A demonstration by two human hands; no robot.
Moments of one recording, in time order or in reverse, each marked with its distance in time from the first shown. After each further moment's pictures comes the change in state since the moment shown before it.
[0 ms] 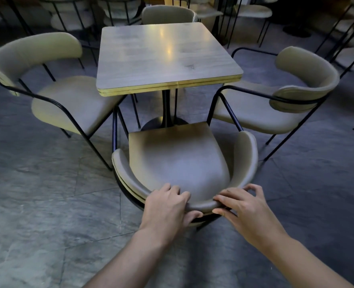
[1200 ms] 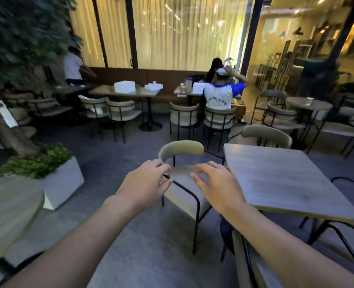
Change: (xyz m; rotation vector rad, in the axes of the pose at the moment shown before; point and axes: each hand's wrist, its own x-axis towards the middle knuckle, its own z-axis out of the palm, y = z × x) left_hand -0.172 -0.440 -0.422 0.037 0.396 -0.355; right_hand 0.432 -0.489 -0.129 0.203 0.160 -0.177
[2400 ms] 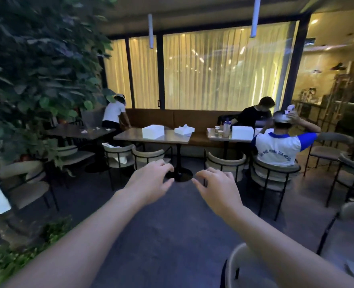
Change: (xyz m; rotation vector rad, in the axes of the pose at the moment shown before) left_hand 0.485 -0.524 -0.001 0.100 0.046 -0.072; right_hand 0.638 -0.067 0.353 -0.042 0.095 -0.080
